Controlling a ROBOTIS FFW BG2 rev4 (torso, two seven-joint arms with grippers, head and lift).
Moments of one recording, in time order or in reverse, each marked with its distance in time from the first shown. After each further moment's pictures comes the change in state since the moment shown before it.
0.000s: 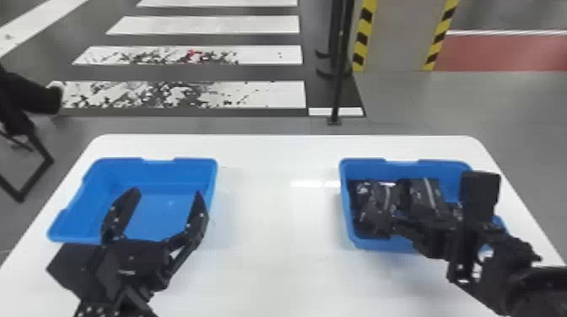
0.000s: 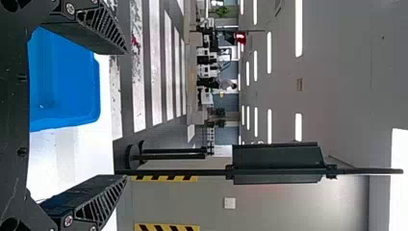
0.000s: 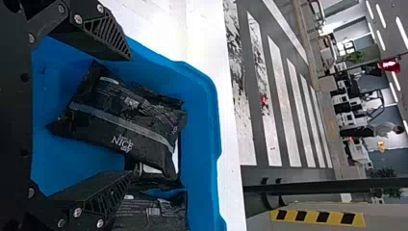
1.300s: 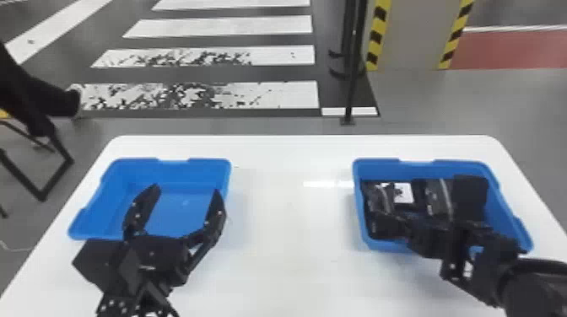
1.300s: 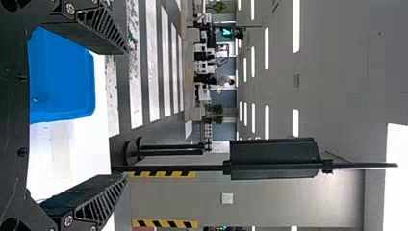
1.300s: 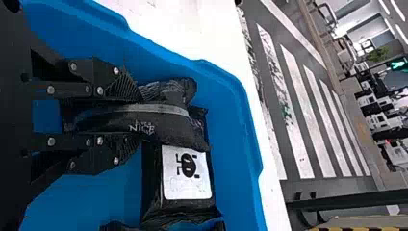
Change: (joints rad) left arm -0.007 0.008 -0.007 0.001 0.000 -0.005 -0.002; right arm -0.112 -0.005 0.065 0.222 -0.113 0.005 -0.002
